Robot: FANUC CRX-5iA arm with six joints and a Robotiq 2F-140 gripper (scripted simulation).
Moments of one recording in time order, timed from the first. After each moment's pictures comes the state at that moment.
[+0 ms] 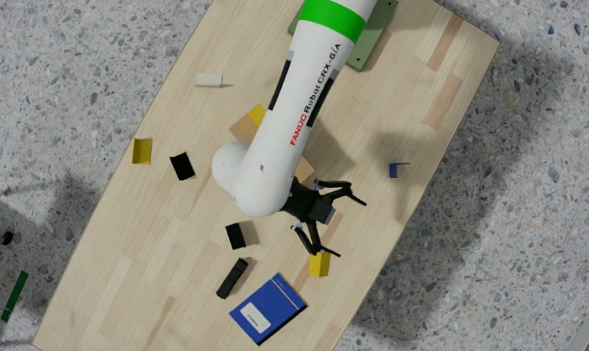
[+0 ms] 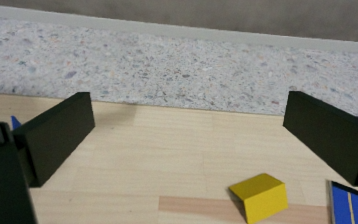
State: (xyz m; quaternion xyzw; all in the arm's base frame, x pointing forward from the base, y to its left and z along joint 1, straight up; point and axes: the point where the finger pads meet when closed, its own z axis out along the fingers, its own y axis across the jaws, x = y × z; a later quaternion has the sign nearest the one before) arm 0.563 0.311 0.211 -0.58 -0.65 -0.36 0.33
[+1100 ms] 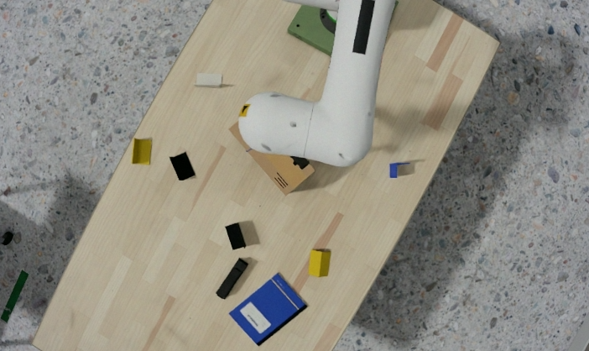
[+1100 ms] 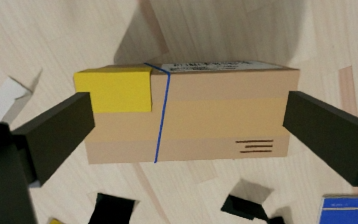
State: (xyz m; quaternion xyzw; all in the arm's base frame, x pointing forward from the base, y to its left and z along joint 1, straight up) arm 0.447 0.042 0.193 -0.17 -0.98 -0.01 0.02
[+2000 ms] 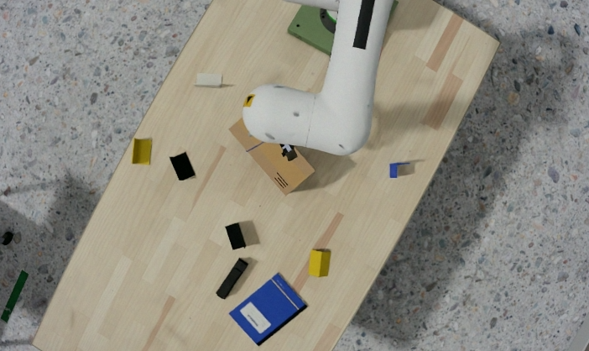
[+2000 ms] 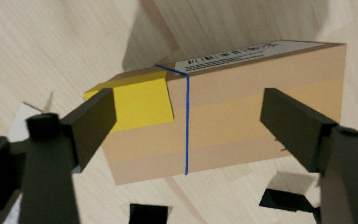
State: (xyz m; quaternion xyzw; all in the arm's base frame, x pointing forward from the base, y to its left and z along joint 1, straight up) arm 0.440 0.025 0.162 -0.26 -0.97 0.00 0.00
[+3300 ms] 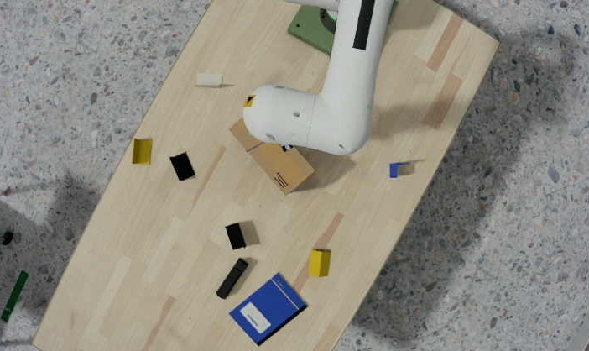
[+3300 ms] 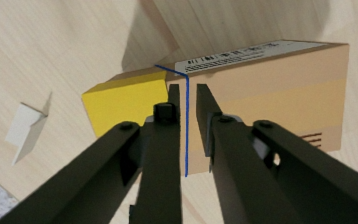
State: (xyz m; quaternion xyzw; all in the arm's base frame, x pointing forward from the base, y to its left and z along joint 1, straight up) arm 0.440 0.025 0.159 -0.26 -0.97 0.00 0.00
